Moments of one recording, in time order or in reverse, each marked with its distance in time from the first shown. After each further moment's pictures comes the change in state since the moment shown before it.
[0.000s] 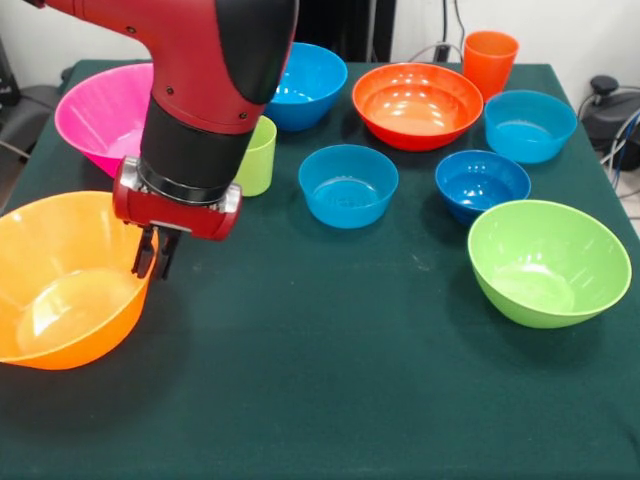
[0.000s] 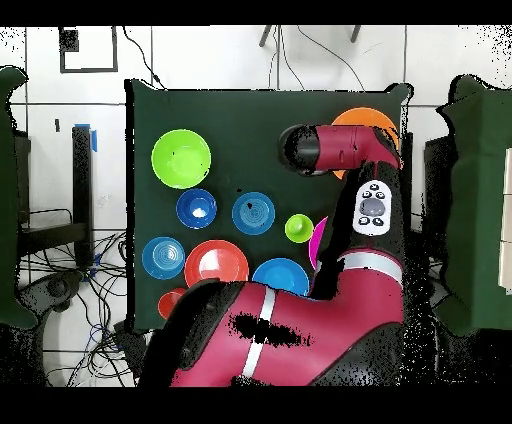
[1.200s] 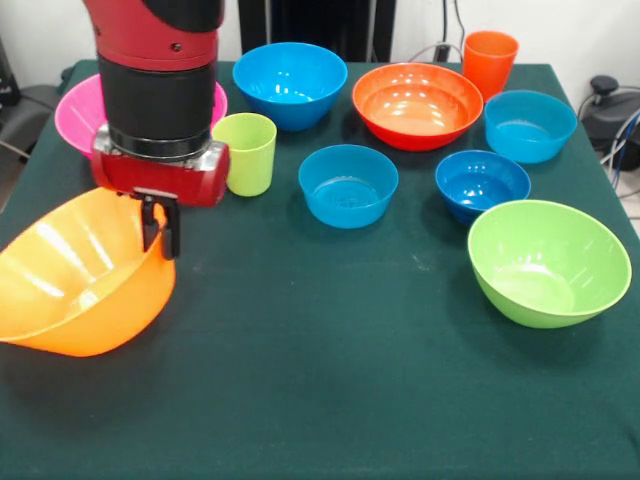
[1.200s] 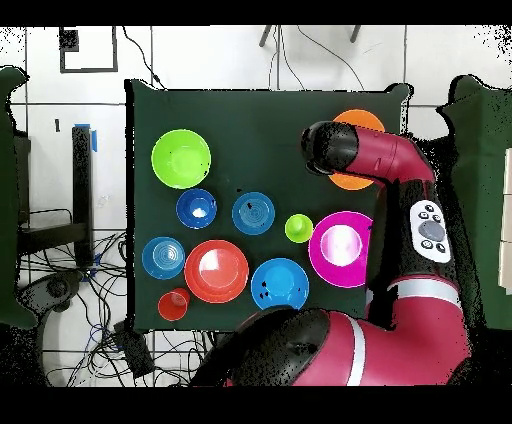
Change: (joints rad) arm -0.165 -0.141 0.211 0.169 0.118 0.000 0.000
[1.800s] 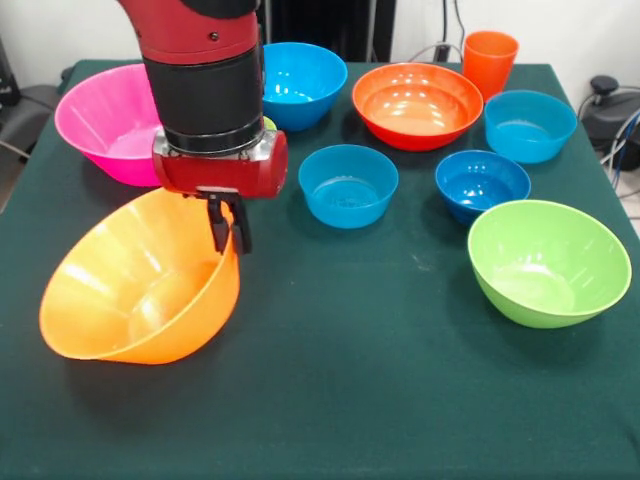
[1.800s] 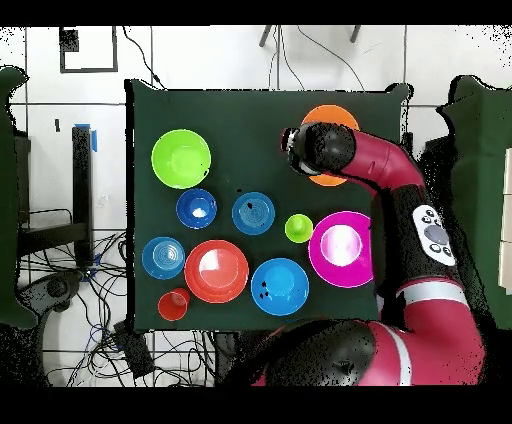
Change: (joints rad) arm -0.092 -0.028 0.163 0.110 0.080 0.002 0.000
